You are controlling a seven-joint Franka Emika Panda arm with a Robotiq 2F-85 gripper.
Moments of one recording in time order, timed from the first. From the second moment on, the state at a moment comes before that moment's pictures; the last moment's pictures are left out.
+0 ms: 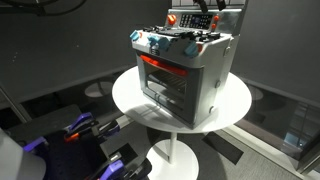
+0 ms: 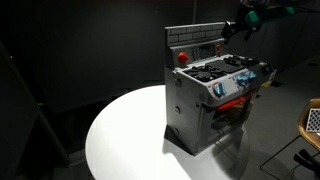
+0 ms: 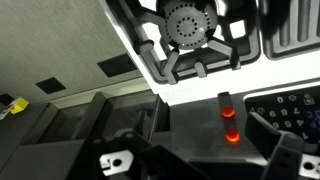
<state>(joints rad) -0.07 0.05 0.06 -2.03 -0.53 2.41 0.76</state>
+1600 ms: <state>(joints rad) 0.02 0.20 -0.06 -1.88 -0.53 2.40 0.78</state>
